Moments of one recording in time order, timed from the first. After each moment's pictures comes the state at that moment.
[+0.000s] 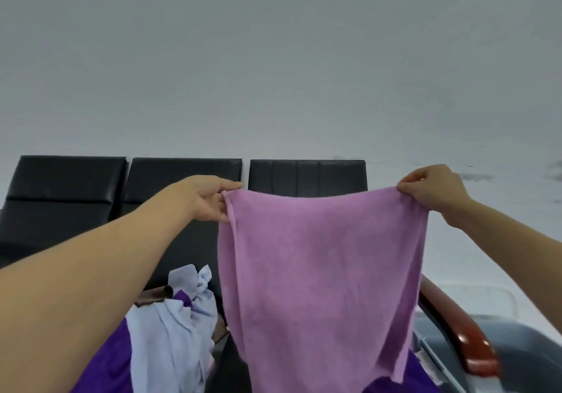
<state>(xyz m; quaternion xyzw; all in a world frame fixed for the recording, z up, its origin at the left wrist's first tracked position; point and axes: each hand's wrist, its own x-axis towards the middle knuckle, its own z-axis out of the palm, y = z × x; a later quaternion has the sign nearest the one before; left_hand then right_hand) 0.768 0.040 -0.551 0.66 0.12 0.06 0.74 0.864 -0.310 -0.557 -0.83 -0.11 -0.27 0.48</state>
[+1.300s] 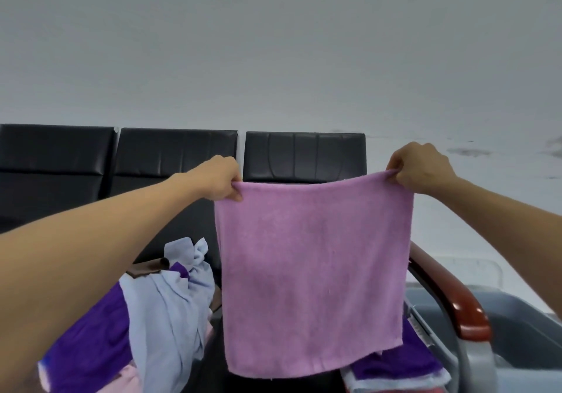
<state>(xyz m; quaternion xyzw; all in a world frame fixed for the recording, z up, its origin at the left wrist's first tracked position) 0.794 0.046 -0.581 0.98 0.04 0.17 0.03 0.875 -0.285 -0.568 -0.93 -0.11 -0.31 0.15</state>
